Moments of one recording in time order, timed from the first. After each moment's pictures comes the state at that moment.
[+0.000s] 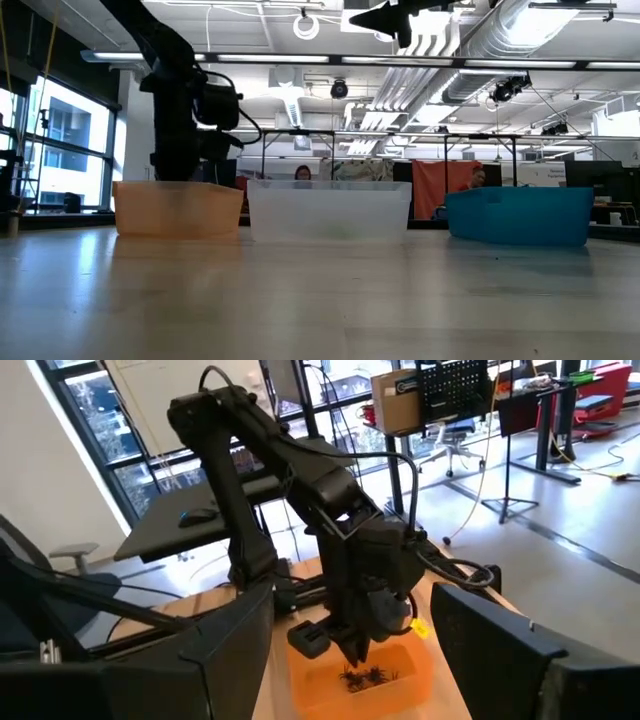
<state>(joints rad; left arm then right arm) 0.62 1.57 0.86 -0.76 0.15 0.15 -0.25 1.27 1.05 0.12 -0.07 0.21</state>
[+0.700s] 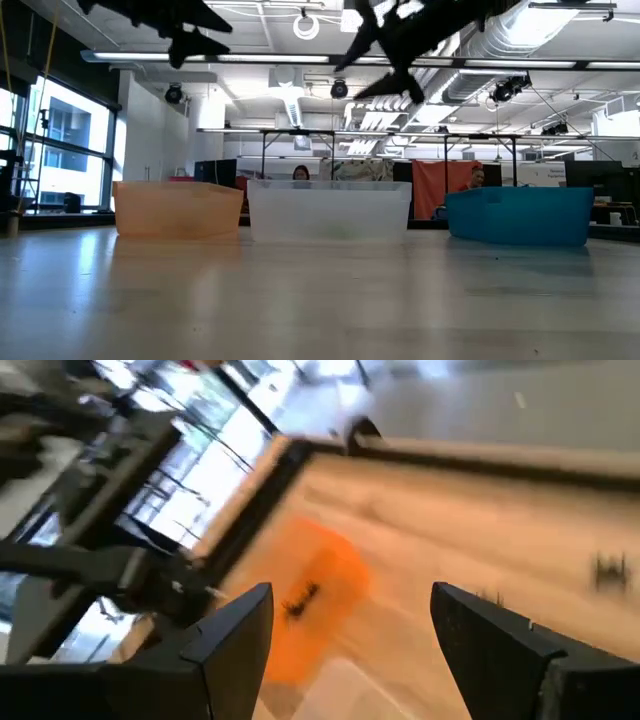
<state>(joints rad) 0.65 0.85 0.84 -0.30 0.37 -0.16 -0.23 1.41 1.05 -0.04 0.21 0.75</state>
